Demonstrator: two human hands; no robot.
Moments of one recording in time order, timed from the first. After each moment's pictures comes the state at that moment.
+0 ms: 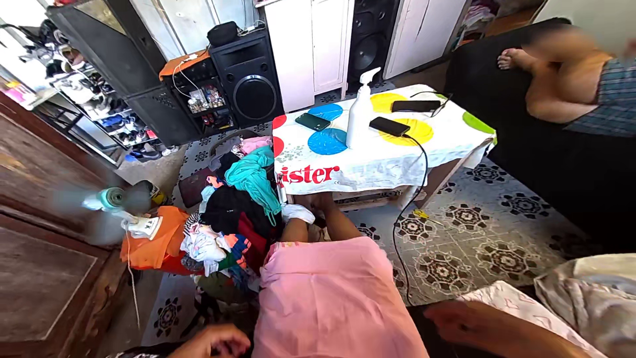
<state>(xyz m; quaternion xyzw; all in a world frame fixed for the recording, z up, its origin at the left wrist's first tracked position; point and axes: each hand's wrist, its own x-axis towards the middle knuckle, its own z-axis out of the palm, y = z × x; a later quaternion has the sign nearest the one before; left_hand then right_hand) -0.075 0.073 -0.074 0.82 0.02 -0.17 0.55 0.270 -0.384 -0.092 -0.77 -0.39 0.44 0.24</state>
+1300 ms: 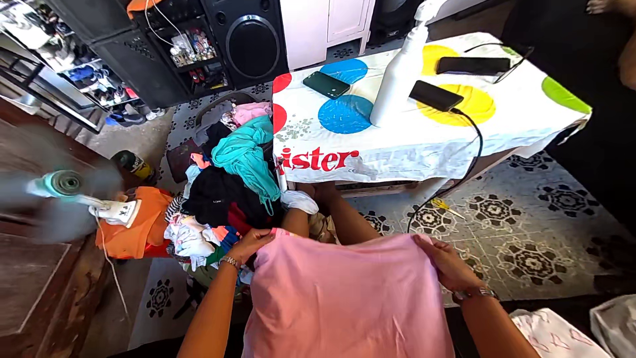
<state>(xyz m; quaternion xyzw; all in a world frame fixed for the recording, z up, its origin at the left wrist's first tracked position) 0.174 0.149 -0.209 0.74 0.19 -0.07 0.64 0.385 -0.267 -0.219 -0.72 0.03 0.28 0.64</state>
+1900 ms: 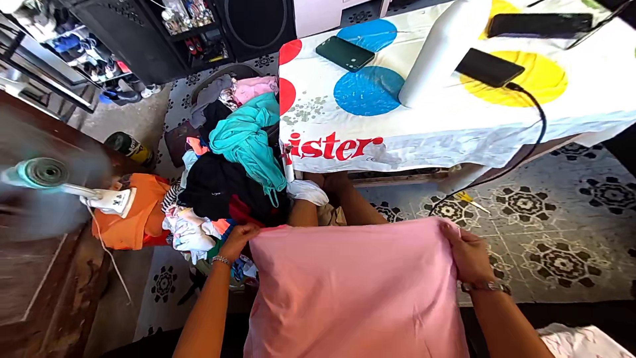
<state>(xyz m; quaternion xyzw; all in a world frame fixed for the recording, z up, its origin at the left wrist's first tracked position) 0.147 0.199 -0.269 0.74 0.28 0.02 0.61 0.414 -0.250 -0.255 -0.81 0.03 0.14 0.57</state>
